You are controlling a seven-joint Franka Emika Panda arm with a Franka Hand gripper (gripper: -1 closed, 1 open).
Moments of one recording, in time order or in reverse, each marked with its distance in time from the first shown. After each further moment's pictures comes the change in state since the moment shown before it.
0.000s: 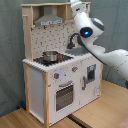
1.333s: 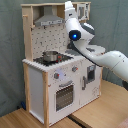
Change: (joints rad) arm -0.058 0.037 0.106 0.116 0.000 -0.201 0.250
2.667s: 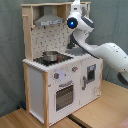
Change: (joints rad) arm -0.122 0.090 0.015 0.000 0.058 -0.234 0.054
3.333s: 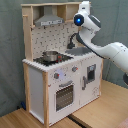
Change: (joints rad) arm 0.119 -0.004 -0.035 -0.155 -0.004 -0.070 -0.001
